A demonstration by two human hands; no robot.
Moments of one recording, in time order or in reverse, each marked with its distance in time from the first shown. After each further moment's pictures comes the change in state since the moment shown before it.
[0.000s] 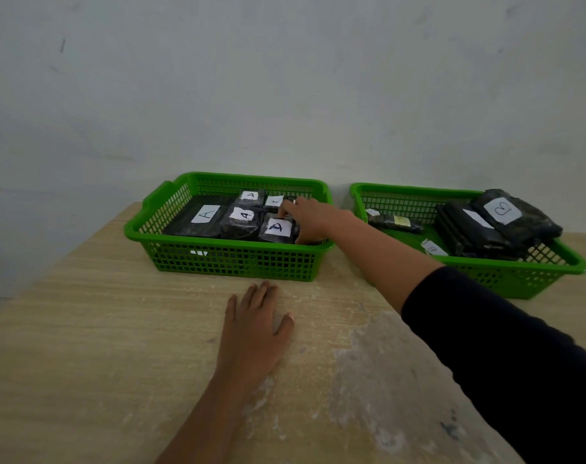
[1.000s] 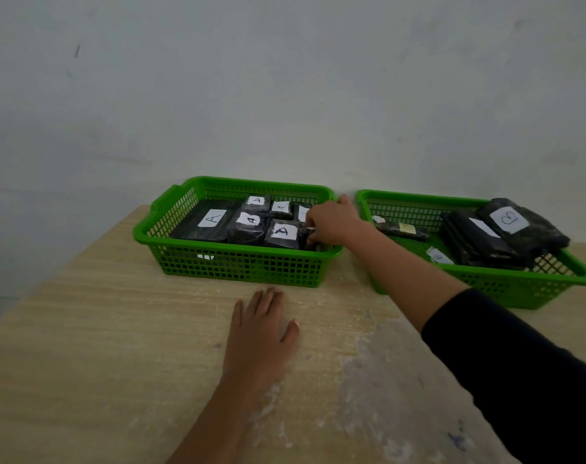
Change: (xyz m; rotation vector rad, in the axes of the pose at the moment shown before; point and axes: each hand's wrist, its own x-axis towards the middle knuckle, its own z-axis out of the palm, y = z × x) left_hand 0.001 -0.001 0.001 0.003 -0.036 -0.013; right_hand -0.005 0.010 -0.001 -0.192 0.138 0.083
